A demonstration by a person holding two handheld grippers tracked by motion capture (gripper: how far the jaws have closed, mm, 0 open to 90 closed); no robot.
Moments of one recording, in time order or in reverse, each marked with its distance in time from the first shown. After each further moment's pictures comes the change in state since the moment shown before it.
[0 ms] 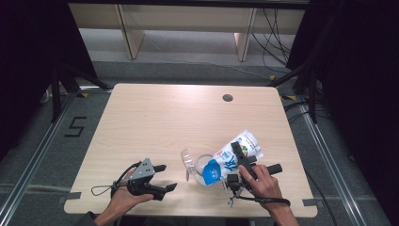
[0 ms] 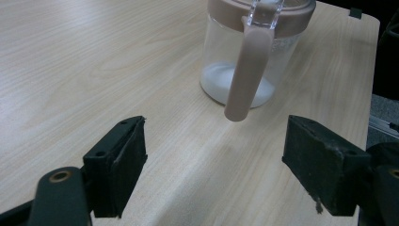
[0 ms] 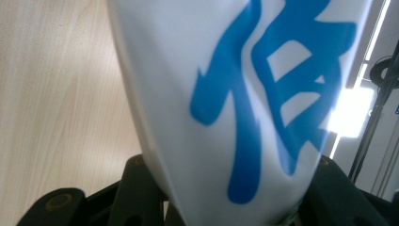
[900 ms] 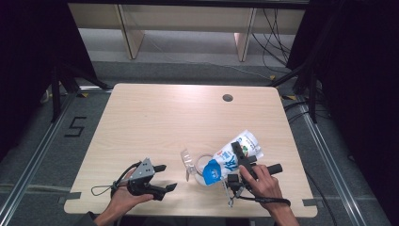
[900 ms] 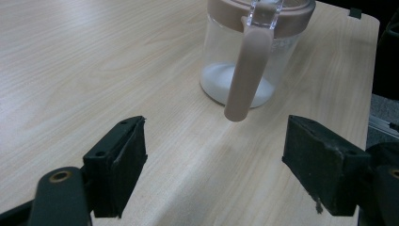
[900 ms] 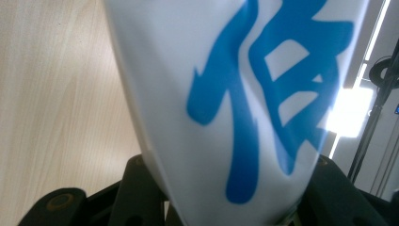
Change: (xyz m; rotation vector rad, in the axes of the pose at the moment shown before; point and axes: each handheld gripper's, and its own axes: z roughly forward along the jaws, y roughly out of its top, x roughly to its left) left arm 0.001 0.001 0.000 -0.001 -0.002 0.027; right arm 0.002 -0.003 0.003 -0.039 -0.057 -0.006
